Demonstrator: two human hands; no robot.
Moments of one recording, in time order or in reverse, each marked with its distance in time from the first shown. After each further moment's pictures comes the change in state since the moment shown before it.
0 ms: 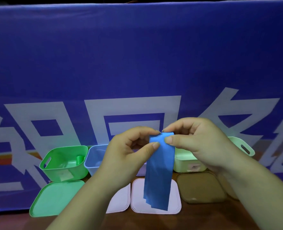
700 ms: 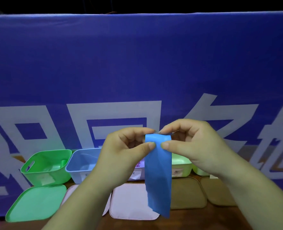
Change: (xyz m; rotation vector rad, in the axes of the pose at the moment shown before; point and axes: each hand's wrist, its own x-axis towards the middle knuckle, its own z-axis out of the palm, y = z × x) left_hand 0.013 0.027 0.091 -0.161 0.039 -0.089; right_hand -0.037 0.011 -0.089 -0.143 0.008 -0.115
